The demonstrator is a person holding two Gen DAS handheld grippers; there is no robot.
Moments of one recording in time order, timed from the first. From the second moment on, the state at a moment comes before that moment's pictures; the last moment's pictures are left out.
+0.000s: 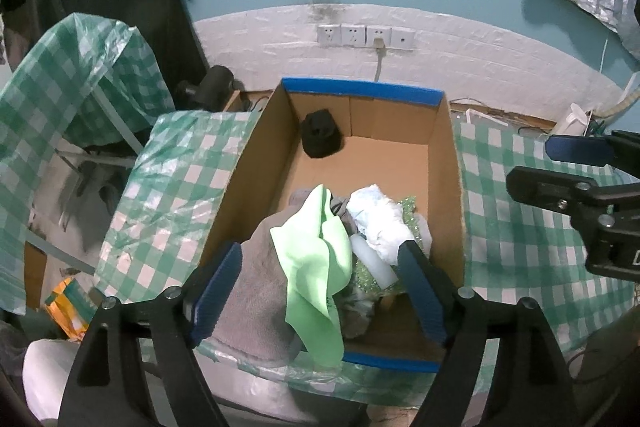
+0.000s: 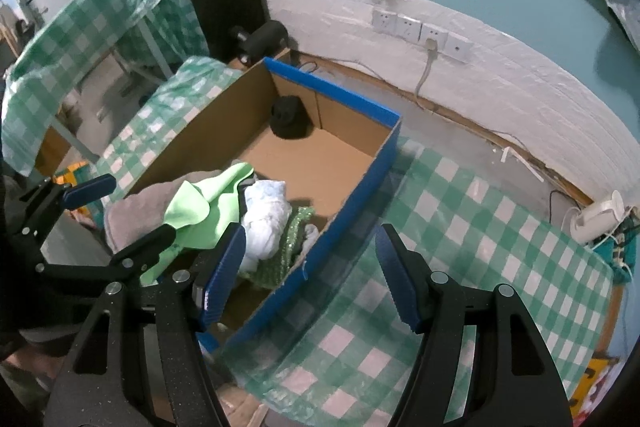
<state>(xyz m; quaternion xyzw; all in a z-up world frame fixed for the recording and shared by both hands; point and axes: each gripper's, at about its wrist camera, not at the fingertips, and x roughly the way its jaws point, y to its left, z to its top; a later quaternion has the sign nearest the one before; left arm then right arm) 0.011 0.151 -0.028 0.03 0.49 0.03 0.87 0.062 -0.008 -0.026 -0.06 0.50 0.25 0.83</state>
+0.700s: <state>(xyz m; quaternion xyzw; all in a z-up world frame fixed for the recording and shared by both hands) -0.009 0.111 0.006 0.07 0.44 0.01 0.89 0.024 -0.068 -0.005 -0.02 0.47 0.23 0.85</state>
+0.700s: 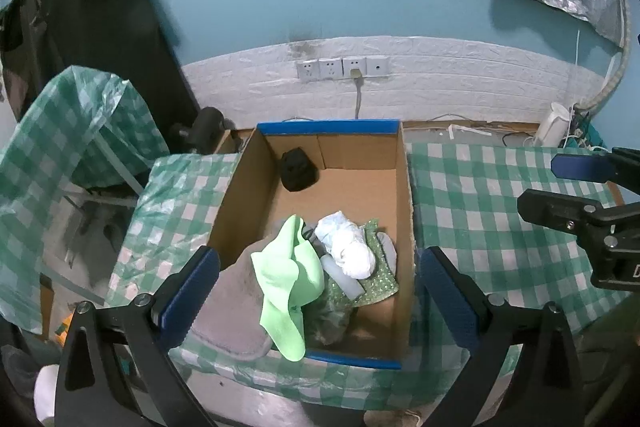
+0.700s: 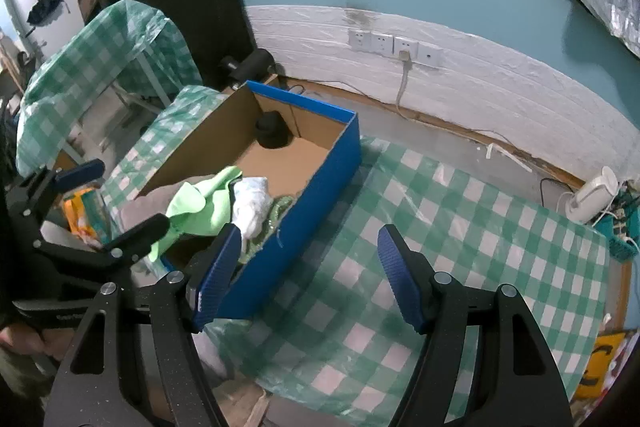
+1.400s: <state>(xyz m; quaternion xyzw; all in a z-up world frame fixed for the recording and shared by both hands) -0.007 0.096 0.002 0.09 0.46 0.01 0.88 0.021 -0.090 -0.016 -0.02 0.47 0.22 0.86</state>
